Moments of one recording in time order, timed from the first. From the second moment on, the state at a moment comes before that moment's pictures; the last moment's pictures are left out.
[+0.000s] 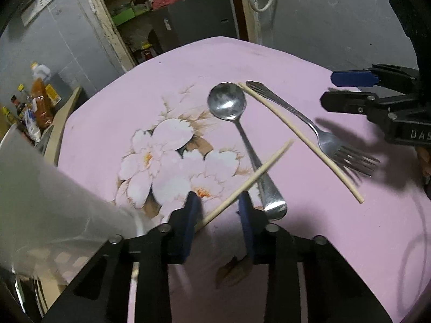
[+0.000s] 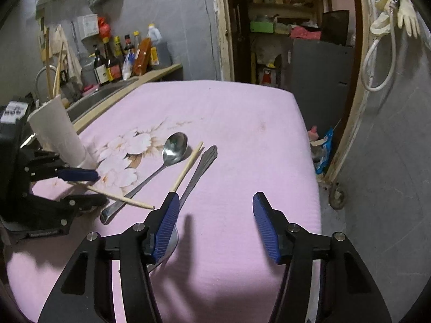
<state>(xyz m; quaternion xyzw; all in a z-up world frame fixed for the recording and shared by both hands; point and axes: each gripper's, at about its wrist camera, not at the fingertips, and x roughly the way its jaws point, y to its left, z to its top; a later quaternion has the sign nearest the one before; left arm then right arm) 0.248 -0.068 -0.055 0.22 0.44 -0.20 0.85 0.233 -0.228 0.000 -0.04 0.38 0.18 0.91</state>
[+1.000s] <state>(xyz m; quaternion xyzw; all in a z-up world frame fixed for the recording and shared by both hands) 0.280 -0.035 -0.038 -0.09 0.53 -0.12 0.83 0.305 -0.188 -0.018 -0.05 0.47 0.18 0.86</state>
